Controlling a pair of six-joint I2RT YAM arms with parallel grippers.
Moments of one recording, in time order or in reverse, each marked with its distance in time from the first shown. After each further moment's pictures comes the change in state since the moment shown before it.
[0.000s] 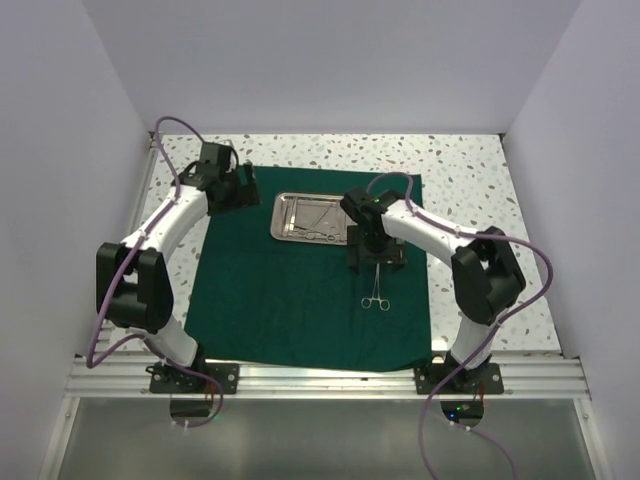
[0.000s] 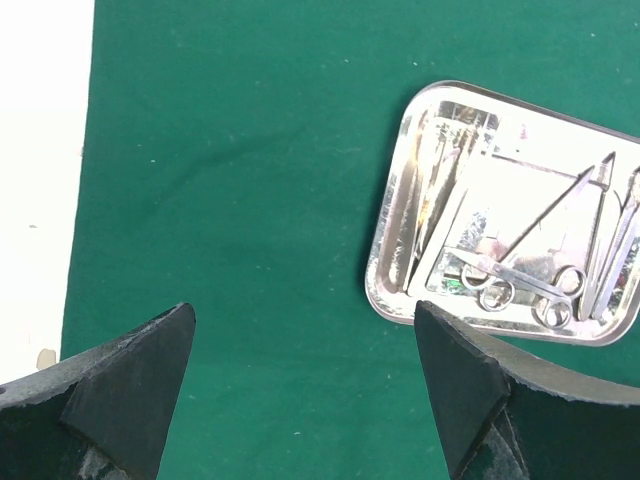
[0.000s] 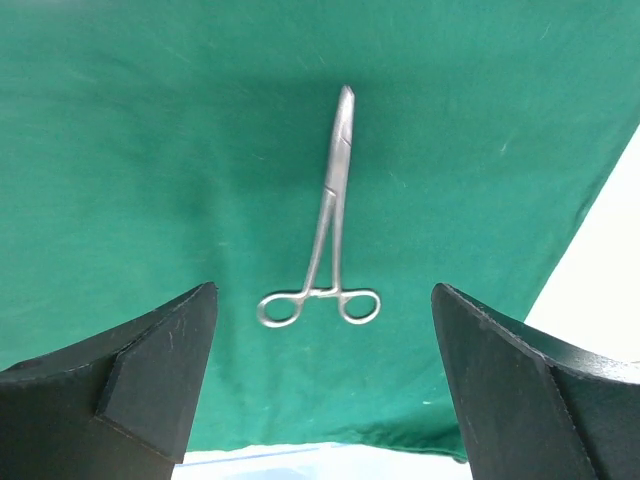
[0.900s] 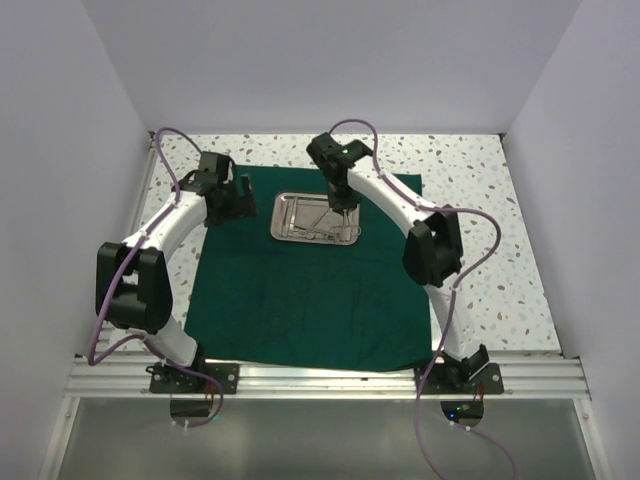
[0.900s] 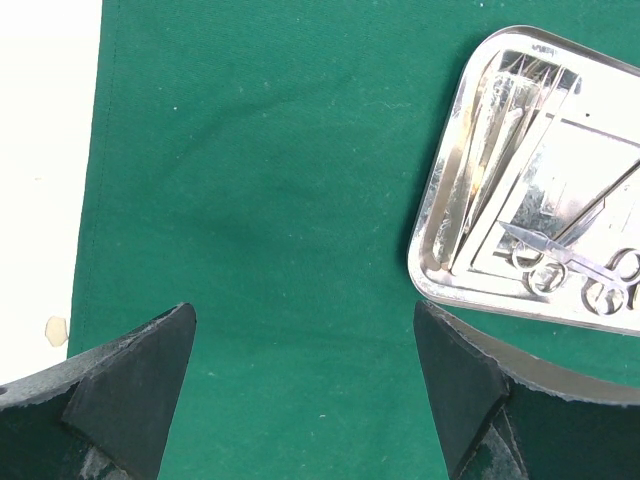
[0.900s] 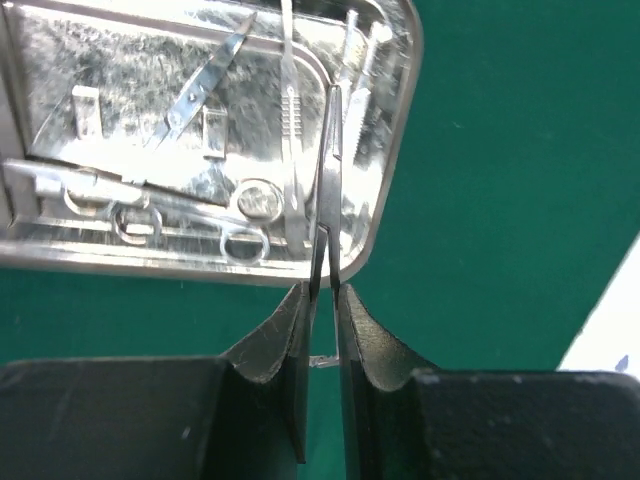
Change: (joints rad) left arm 0.017 -0.006 -0.077 -0.010 -0.005 0.002; right arm -0.006 0.514 0.916 -0.188 0.118 -0.190
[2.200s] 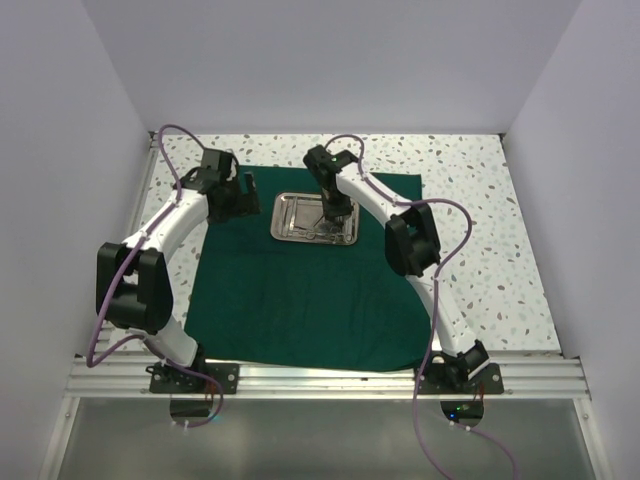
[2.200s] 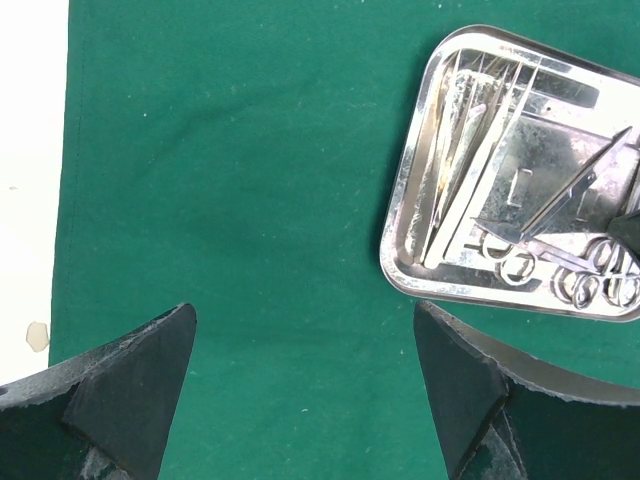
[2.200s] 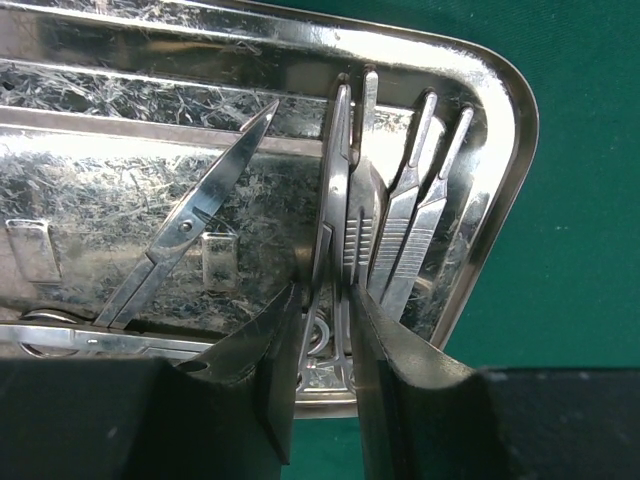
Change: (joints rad) left arm -0.020 0.000 0.034 -0.018 0.024 -0.003; right arm -0.029 0.222 0.120 0.035 -0.048 0.006
